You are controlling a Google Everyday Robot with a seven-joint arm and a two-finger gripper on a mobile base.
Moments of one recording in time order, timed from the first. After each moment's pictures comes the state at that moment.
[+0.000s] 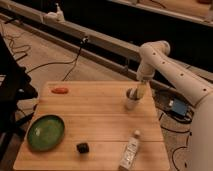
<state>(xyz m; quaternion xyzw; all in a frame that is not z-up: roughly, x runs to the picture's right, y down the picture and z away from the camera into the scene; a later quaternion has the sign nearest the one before) 0.214 0.000 0.814 -0.31 -0.01 0.10 0.94</state>
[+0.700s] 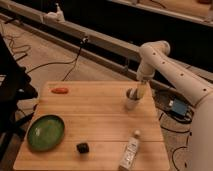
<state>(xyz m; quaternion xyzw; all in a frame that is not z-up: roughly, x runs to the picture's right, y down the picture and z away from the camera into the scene) 0.214 0.000 0.814 -0.31 -0.01 0.10 0.94</state>
